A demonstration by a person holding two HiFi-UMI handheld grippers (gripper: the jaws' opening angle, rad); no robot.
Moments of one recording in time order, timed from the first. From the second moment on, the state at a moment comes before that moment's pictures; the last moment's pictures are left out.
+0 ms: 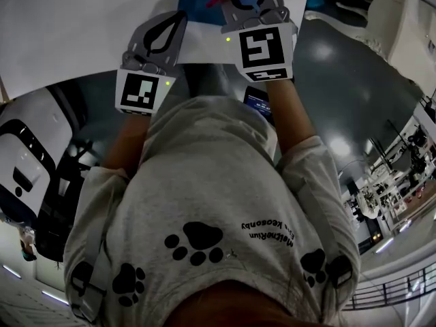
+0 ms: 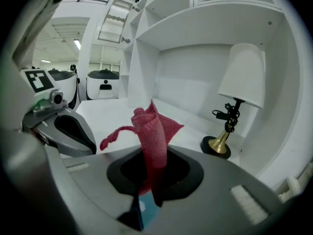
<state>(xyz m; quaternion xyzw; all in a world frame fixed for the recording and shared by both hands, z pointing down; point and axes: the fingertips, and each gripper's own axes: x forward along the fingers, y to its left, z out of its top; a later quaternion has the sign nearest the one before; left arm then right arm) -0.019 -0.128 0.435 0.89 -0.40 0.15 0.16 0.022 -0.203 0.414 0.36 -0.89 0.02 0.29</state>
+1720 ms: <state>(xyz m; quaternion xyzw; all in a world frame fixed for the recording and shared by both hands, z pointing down) -0.022 -0.102 0.523 0.83 -0.37 0.29 0.31 0.016 -0.201 0.520 0.19 -0.80 0.11 0.56</state>
